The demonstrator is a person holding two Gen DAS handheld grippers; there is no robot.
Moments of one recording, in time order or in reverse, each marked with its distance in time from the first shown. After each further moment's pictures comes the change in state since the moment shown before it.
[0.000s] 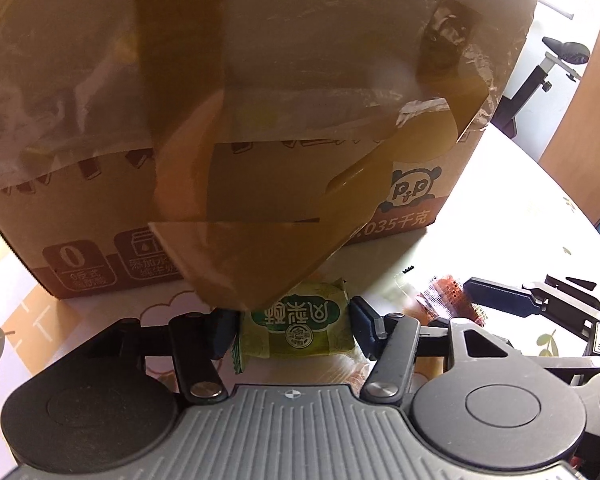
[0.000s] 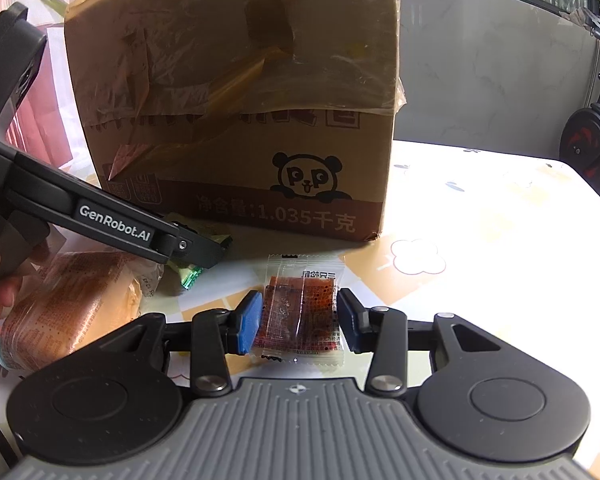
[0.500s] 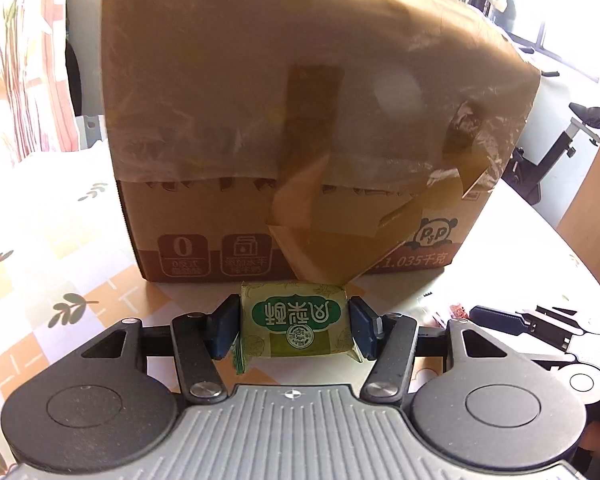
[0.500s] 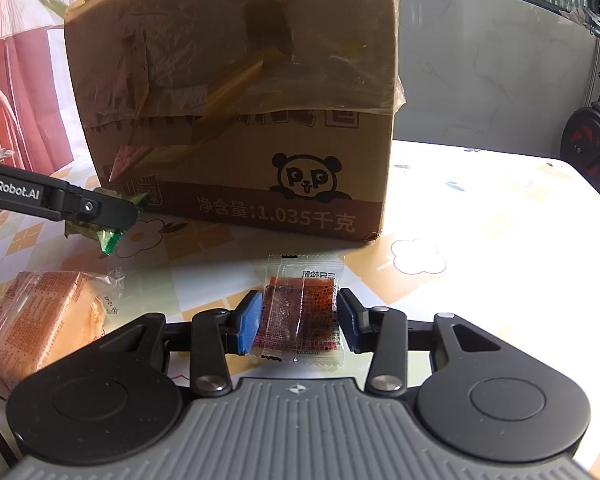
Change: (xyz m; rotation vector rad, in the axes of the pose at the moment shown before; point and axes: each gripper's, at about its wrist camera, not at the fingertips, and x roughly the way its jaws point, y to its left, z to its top) left arm -0.067 0.021 -0.029 -0.116 -0.182 0.101; right arm 0.000 0.001 0.000 0.004 -0.002 0.003
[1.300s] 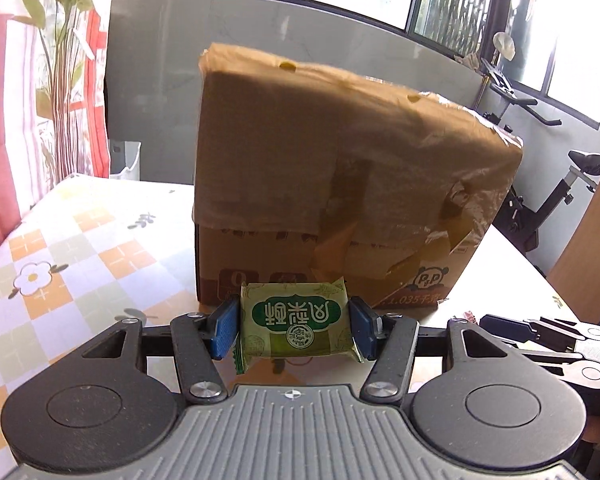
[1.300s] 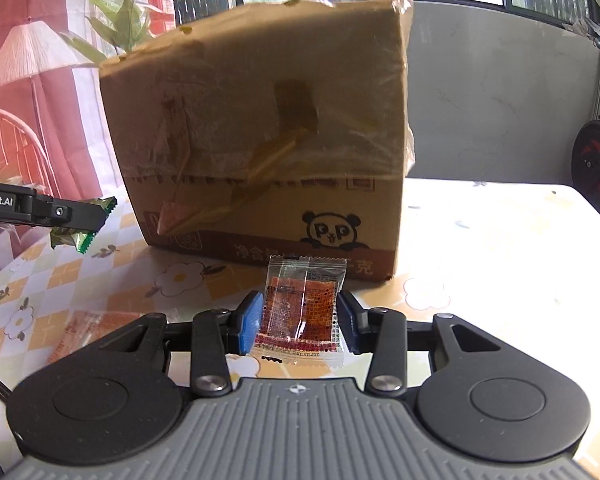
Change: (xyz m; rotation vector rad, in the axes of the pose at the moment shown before) left arm -0.073 0.027 0.008 -0.057 -0.122 0.010; right arm -0.044 0.010 0.020 0.010 -0.102 0.070
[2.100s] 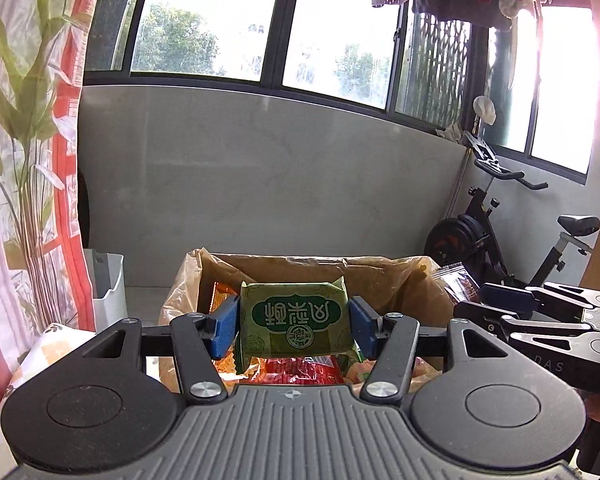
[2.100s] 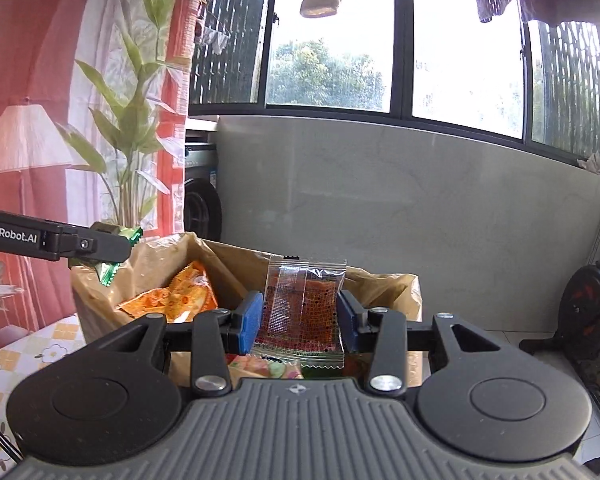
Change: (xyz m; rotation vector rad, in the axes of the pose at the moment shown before) left arm 0.013 -0.028 0.152 0.064 -0.208 -0.031; right arm 0.019 0.006 0.188 -0.171 -0.234 -0.058
